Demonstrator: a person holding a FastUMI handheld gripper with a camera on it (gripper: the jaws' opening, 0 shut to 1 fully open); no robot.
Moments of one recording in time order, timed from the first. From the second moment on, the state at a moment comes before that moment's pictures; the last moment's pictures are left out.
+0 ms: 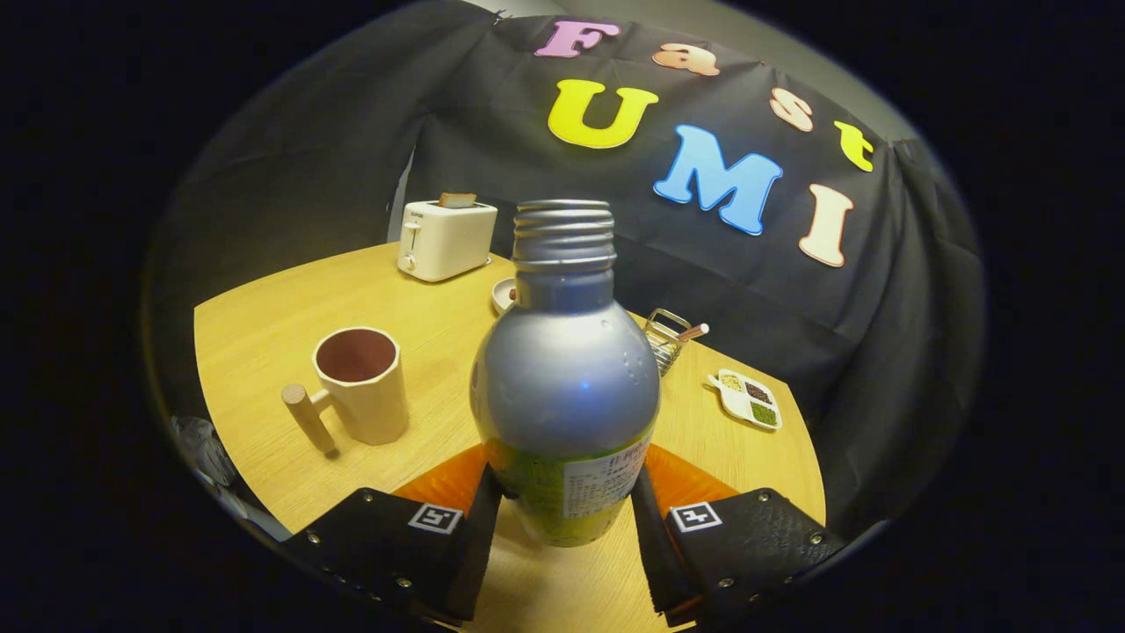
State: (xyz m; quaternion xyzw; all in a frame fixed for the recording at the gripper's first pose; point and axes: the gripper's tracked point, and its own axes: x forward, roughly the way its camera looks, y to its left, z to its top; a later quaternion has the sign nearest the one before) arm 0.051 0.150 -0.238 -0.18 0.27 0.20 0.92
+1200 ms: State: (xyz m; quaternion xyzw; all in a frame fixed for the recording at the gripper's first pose) arm 0.043 0.209 -0.264 -0.46 0.29 0.25 0.80
